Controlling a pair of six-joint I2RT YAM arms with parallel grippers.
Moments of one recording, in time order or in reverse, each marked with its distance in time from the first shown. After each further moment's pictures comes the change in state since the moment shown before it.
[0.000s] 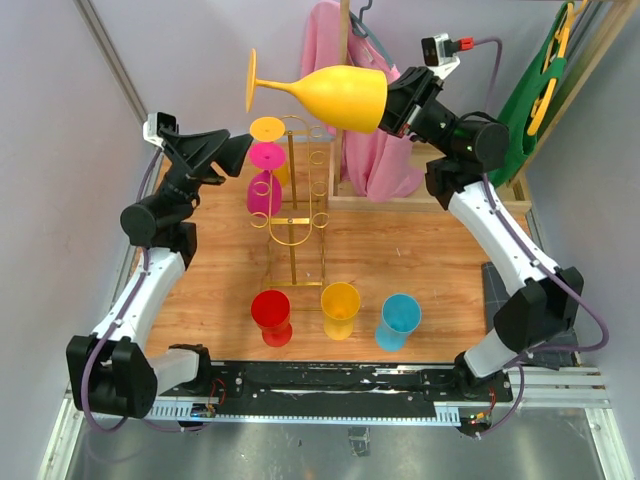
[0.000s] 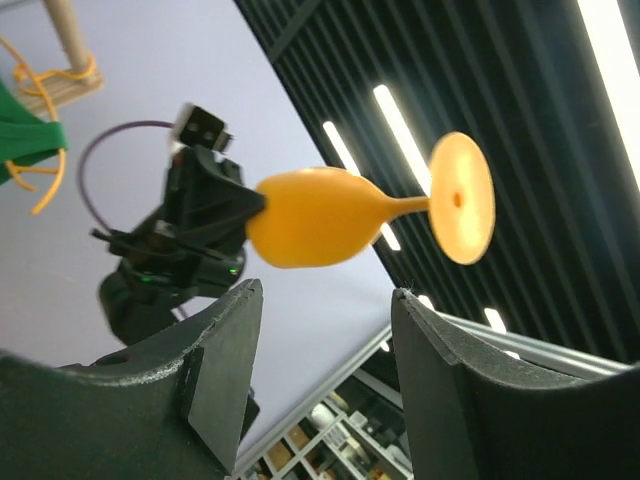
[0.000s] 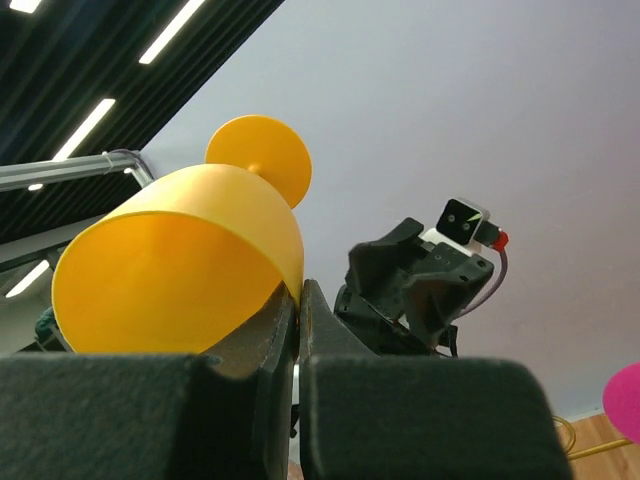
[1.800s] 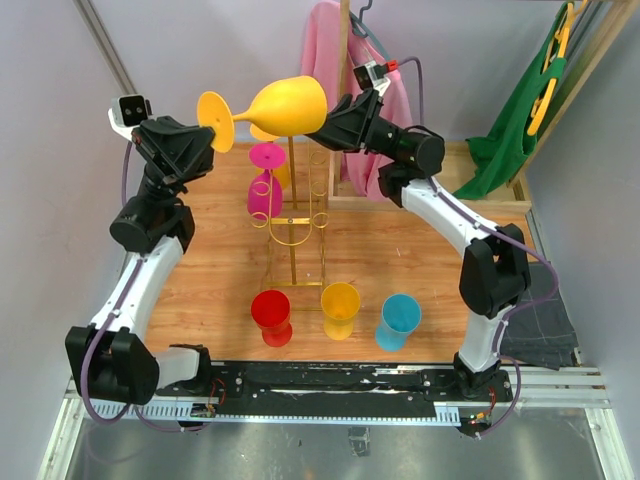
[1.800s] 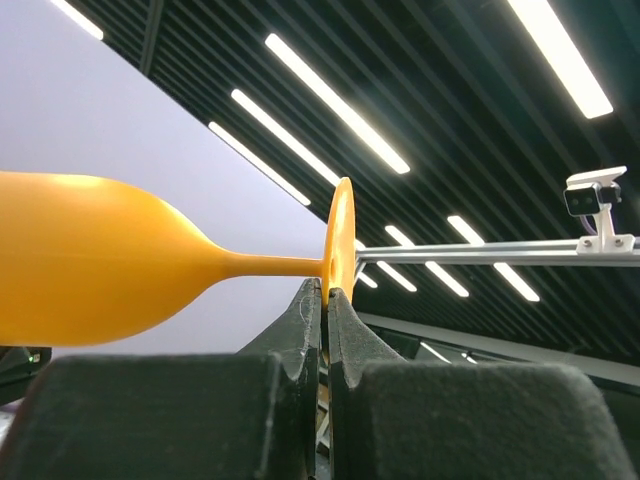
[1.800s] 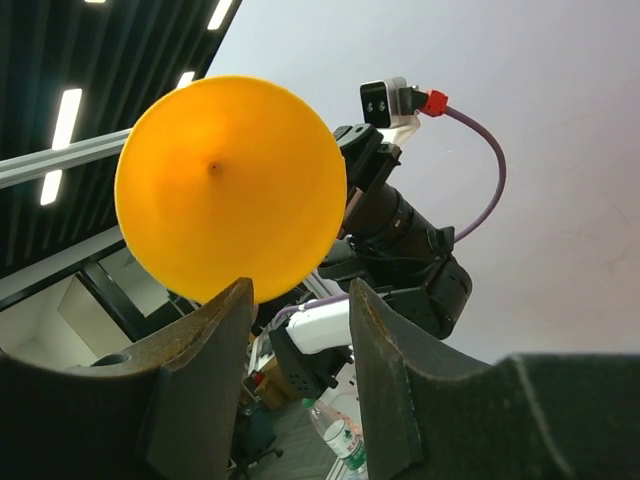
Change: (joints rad) left arm -0.001 0.066 0.153 0.336 -0.067 -0.062; right arm 0.119 0.302 0.041 0.329 -0.051 0.254
